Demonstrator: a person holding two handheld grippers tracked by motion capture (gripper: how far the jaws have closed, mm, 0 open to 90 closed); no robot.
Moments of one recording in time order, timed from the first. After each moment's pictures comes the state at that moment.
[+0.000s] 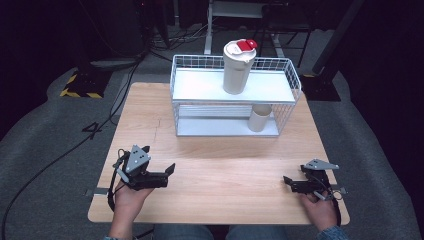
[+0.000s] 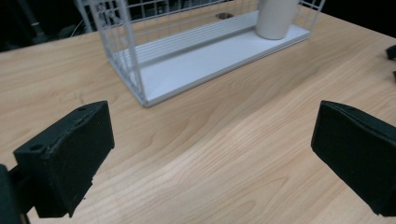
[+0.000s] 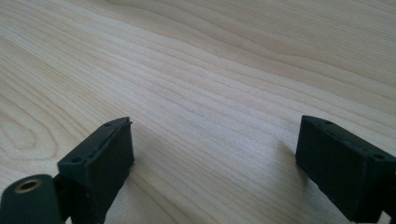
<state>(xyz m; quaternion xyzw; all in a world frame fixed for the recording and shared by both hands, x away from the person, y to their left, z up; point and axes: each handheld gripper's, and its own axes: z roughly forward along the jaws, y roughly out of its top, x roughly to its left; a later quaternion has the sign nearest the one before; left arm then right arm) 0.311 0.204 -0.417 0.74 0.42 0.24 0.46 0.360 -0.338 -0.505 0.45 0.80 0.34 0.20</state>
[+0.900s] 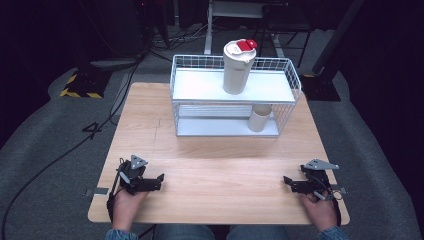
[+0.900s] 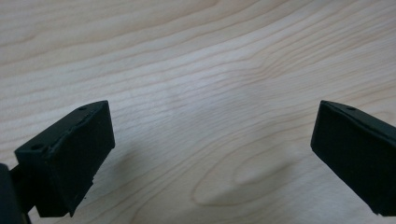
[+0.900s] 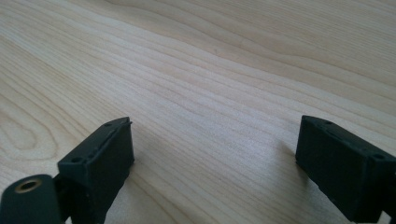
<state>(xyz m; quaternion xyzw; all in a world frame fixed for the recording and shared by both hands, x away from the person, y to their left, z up) 0.339 0.232 -0.500 0.76 0.53 0.18 0.32 0.360 -0.338 -0.505 0.45 0.80 0.34 0.20</state>
